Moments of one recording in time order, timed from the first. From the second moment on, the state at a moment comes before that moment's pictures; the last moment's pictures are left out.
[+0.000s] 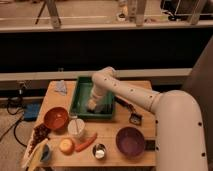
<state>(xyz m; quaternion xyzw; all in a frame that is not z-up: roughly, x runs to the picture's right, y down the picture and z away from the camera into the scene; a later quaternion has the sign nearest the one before) -0.085 0.100 0.892 -0.36 -0.05 0.28 0.89</state>
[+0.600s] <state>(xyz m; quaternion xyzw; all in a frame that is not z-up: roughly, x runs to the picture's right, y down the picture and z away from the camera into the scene) -0.126 0.087 0.899 -0.36 -0.06 0.24 0.90</state>
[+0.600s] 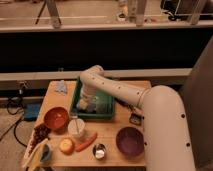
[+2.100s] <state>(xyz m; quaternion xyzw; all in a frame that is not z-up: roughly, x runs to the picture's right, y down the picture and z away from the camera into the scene) -0.025 0.035 0.971 -0.33 0.01 0.37 0.87</state>
